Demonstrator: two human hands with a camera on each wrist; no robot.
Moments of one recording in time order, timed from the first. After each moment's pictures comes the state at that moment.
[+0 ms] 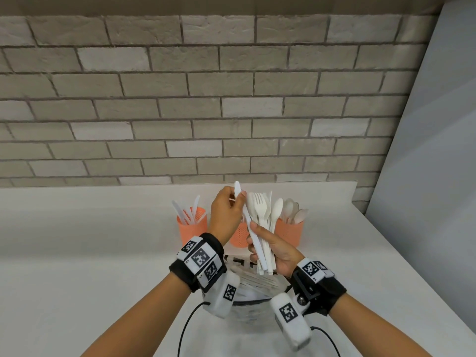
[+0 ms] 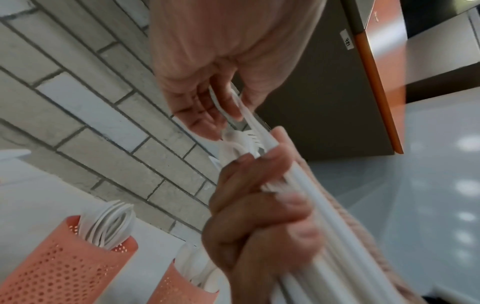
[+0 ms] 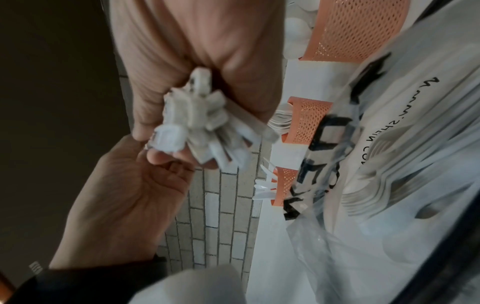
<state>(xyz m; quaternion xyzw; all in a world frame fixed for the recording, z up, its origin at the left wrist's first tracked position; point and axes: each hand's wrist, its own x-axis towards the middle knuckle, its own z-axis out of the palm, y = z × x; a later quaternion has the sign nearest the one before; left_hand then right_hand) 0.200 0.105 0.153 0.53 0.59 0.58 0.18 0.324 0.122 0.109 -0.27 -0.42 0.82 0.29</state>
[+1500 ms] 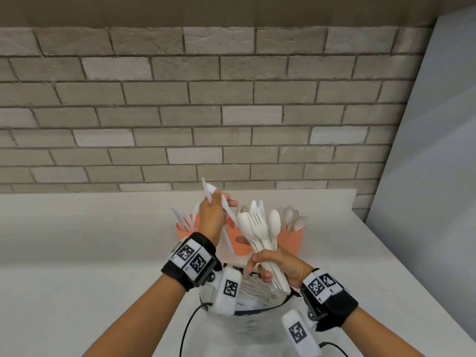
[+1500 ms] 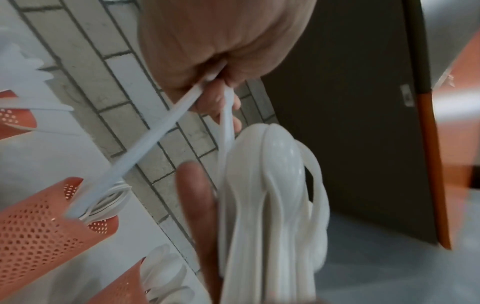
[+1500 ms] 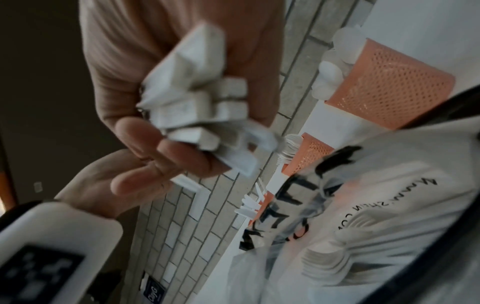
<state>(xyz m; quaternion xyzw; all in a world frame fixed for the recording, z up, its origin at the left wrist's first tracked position) 0.186 0.110 0.164 0.35 0.54 0.68 0.34 0.350 0.125 0.102 -0.20 -0.57 0.77 0.20</state>
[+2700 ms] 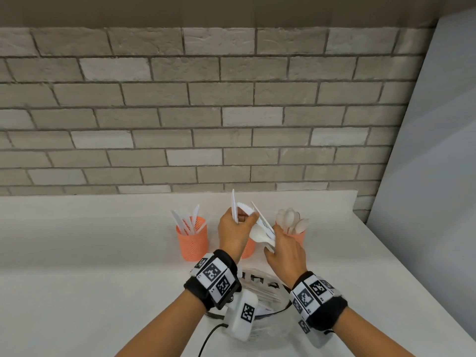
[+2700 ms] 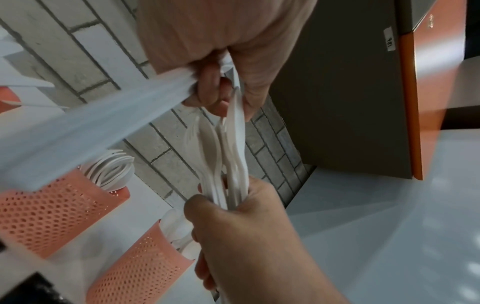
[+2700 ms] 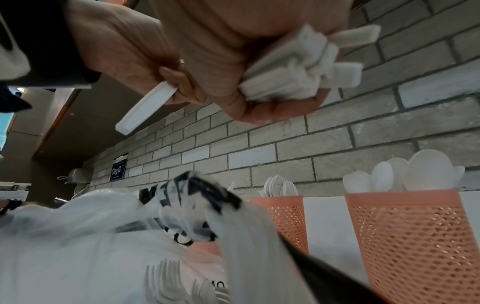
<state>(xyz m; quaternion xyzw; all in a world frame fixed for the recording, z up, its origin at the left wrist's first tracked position) 0.219 0.116 0.137 0.40 0.59 0.64 0.29 0.335 0.131 0.102 -0.53 -0.80 0.11 0.26</state>
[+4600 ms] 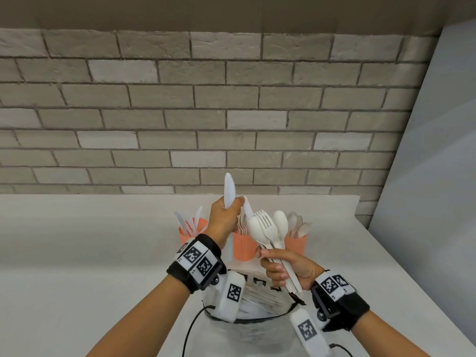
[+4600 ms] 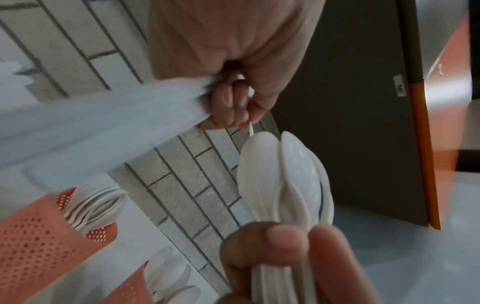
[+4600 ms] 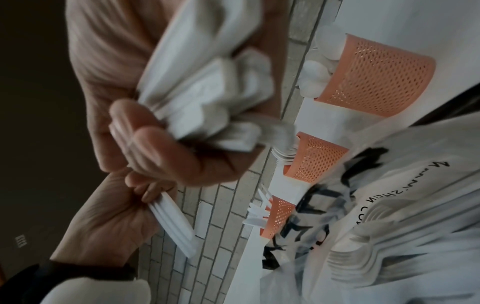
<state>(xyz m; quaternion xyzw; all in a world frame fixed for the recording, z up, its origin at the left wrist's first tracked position) 0.188 0.112 0.172 0.40 0.56 0.62 0.37 0.352 0.137 0.111 -0.20 -0.51 0.82 0.15</state>
